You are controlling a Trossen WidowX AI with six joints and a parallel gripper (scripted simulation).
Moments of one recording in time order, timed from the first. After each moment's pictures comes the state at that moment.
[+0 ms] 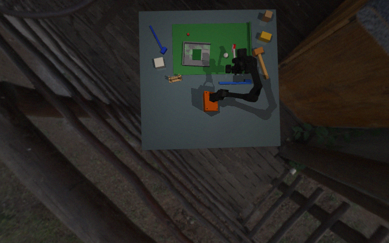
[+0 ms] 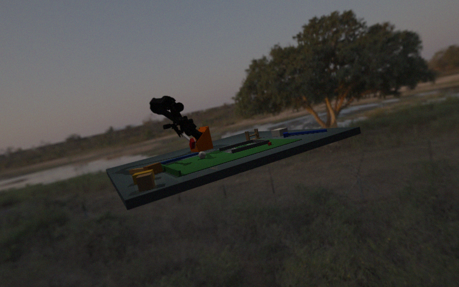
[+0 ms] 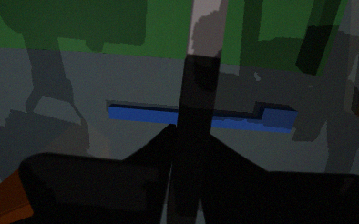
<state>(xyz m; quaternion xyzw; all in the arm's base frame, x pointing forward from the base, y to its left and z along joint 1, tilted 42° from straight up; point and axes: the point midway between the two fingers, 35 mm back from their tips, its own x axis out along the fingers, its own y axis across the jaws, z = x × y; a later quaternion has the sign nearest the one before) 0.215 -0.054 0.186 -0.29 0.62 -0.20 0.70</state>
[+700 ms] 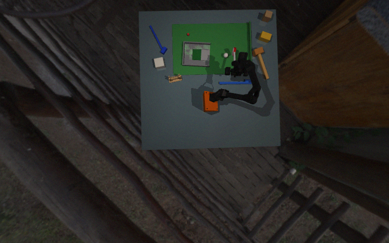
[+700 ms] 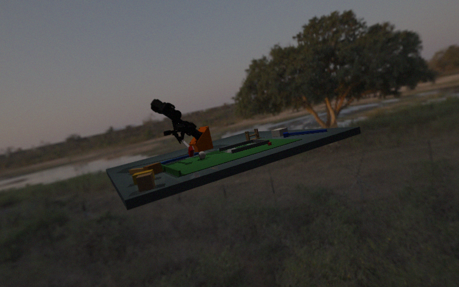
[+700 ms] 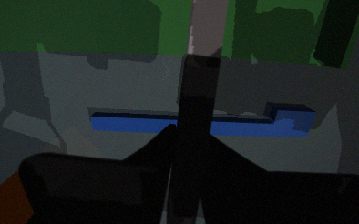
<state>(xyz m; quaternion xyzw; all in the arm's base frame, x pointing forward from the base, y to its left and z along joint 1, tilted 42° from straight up) 0.215 -0.087 0.159 -0.28 0.61 -0.22 0.70</state>
